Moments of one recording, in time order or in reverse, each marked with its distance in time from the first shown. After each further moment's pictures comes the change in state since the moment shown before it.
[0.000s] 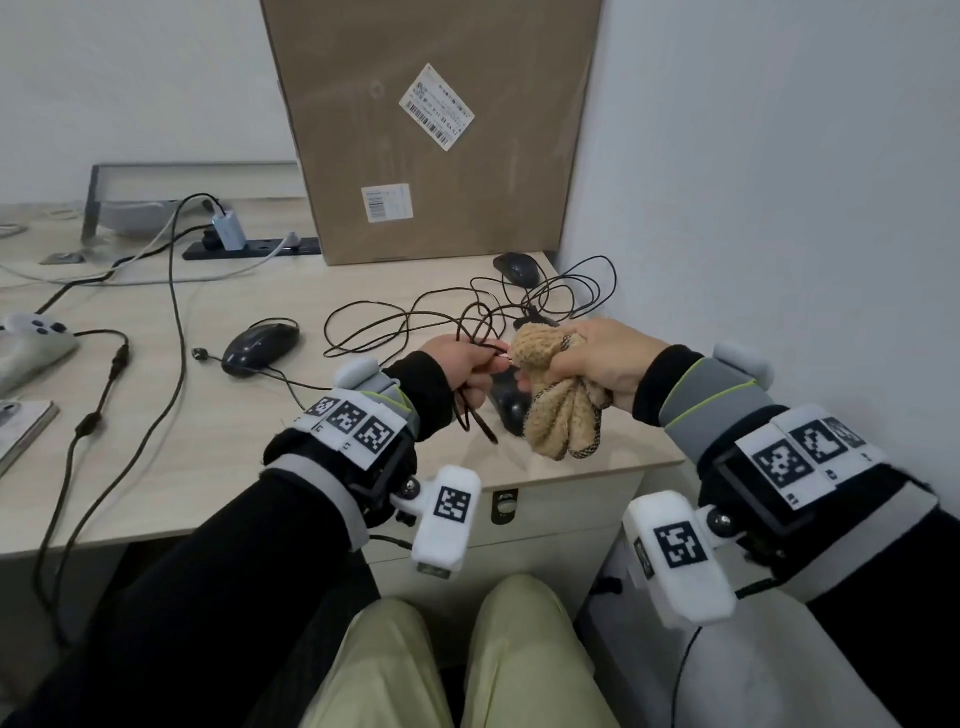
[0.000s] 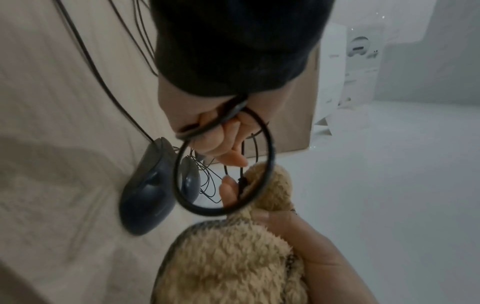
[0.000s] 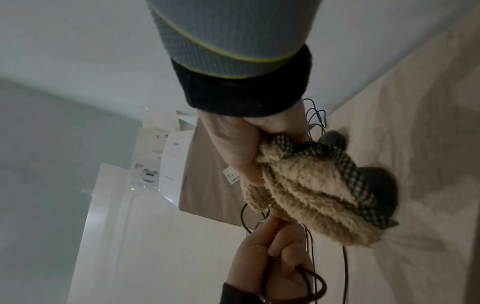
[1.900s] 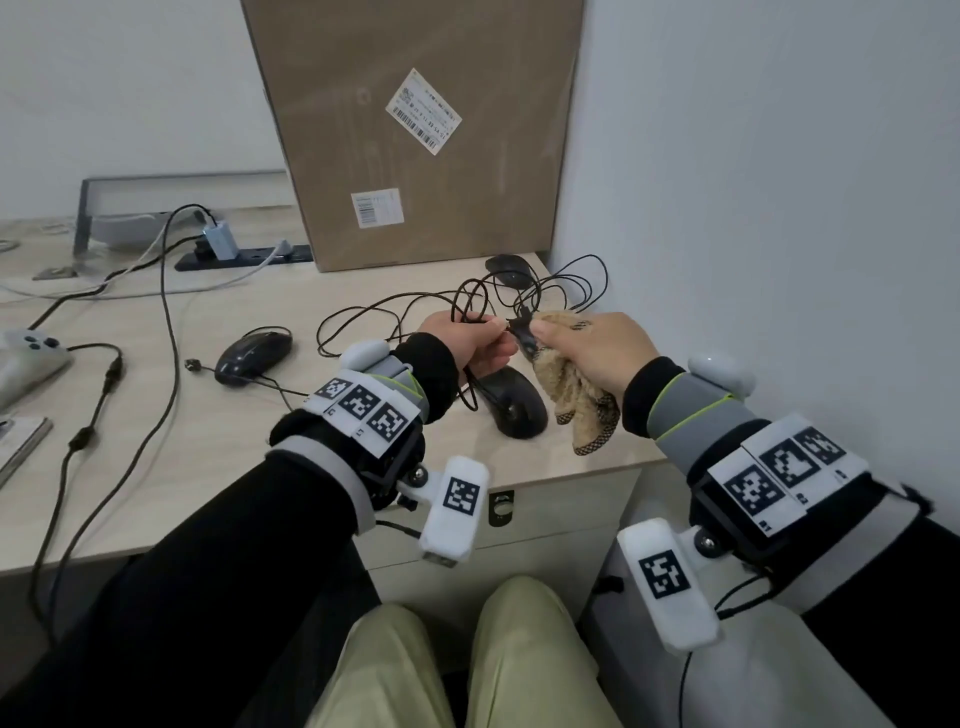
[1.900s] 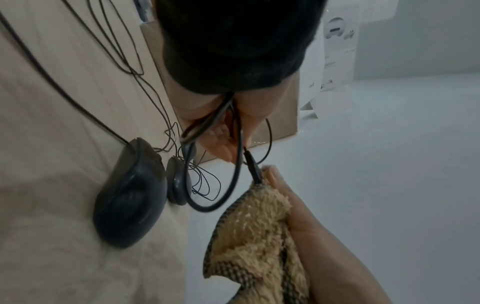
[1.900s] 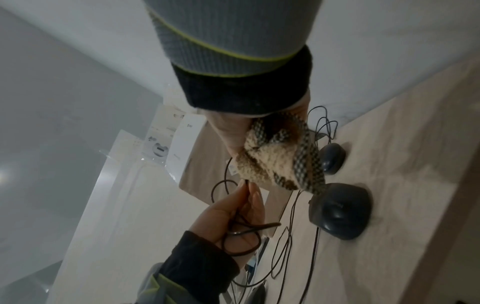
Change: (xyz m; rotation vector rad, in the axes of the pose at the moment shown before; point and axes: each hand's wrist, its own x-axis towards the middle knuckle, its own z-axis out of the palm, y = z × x) left_hand 0.004 0.014 0.018 0.040 0.115 0.192; right_hand -0.007 0.001 -0.003 -0.266 0.378 -0.146
